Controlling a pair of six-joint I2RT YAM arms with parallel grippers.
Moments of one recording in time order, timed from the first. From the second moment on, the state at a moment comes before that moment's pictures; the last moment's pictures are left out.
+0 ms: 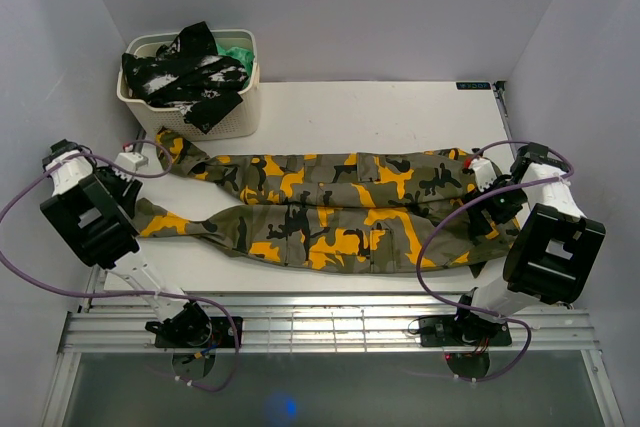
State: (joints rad) left arm 0.69 1.91 1.47 -0.97 0.30 1.24; right arm -0.35 1.52 1.03 -0.97 -0.32 -1.00
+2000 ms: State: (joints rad) left arm 0.90 1.13 1.19 -0.89 0.37 0.96; right arm -0.36 1.53 1.03 -0.97 -0.30 -1.01
